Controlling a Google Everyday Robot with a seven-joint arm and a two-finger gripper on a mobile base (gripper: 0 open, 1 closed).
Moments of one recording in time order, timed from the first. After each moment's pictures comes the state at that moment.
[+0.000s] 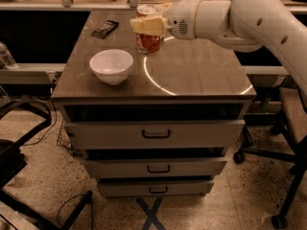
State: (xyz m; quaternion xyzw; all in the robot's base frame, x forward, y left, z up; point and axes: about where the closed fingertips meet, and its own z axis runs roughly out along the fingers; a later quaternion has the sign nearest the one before) arm 0.673 0.014 1.003 -0.41 0.63 0.33 0.57
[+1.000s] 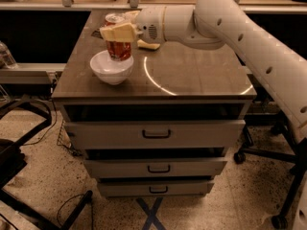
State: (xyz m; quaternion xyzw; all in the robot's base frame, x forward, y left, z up) arm 0.667 0.095 0.984 -0.45 0.60 0.40 0.53
